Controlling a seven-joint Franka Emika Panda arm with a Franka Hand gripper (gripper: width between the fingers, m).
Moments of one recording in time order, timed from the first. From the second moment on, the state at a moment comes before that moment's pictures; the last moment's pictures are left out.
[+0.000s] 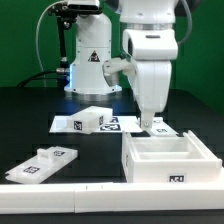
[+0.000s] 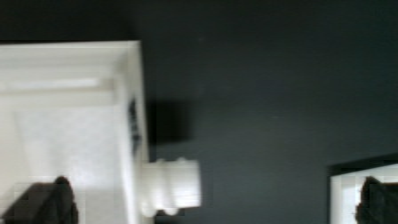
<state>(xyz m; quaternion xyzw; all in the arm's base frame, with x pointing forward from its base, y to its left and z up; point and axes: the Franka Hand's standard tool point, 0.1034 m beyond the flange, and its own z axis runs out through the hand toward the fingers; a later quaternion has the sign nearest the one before) 0.492 0.051 0.071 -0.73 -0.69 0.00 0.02</state>
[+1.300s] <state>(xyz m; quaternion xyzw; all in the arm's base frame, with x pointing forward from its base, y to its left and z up) 0.427 0.098 0.061 -0.68 -0.73 -0.03 0.00</state>
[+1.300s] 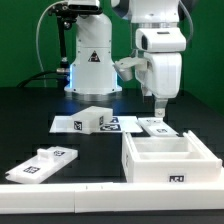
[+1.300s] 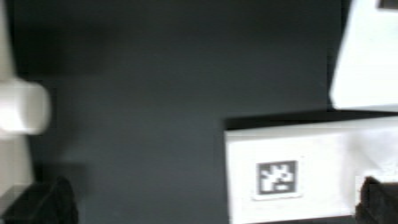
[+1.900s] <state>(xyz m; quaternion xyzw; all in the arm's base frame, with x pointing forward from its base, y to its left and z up) 0.401 0.107 0.048 -0.68 -0.73 -0.06 -0.01</state>
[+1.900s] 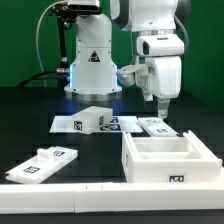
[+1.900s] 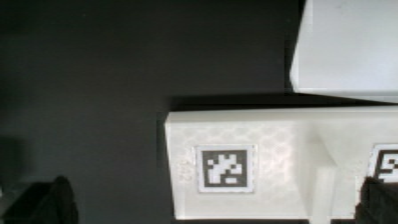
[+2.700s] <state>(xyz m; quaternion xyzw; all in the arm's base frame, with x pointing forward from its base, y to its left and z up) 0.372 0.119 0.014 -0.70 -0.71 -0.06 0.01</state>
